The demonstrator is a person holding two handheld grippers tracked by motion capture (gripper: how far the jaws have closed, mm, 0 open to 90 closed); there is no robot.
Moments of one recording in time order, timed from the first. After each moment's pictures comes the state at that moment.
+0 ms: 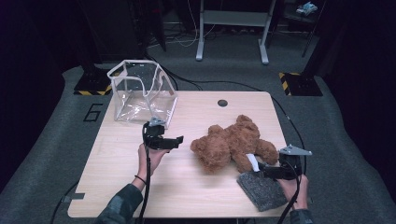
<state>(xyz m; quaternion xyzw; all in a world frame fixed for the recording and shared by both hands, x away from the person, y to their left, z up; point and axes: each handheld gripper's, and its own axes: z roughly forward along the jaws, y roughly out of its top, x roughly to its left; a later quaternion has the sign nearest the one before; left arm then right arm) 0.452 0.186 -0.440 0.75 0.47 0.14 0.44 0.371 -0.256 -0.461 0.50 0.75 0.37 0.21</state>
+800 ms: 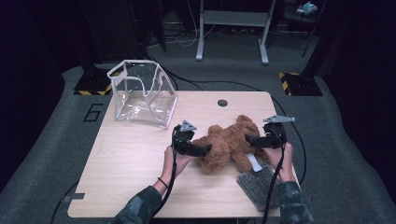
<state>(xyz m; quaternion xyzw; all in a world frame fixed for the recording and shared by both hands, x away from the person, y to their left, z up) 0.437 0.096 -0.435 0.79 0.40 0.11 0.45 0.454 -0.217 -0.416 0.48 0.76 0.38 0.21</state>
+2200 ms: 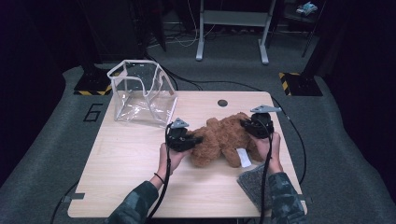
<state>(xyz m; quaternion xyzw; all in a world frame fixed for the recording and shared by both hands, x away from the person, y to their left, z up) 0.454 0.131 -0.437 0.78 0.39 0.08 0.48 0.475 -0.176 -0.397 0.45 0.76 0.40 0.23</state>
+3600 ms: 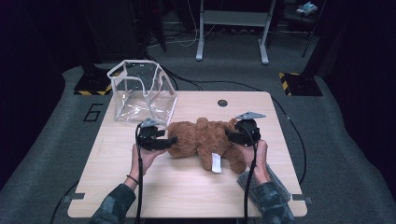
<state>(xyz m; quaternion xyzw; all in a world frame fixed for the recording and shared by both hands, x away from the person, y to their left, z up) 0.447 0.215 -0.448 0.76 0.44 0.13 0.46 0.451 -0.132 -0.402 0.47 0.77 0.38 0.22</state>
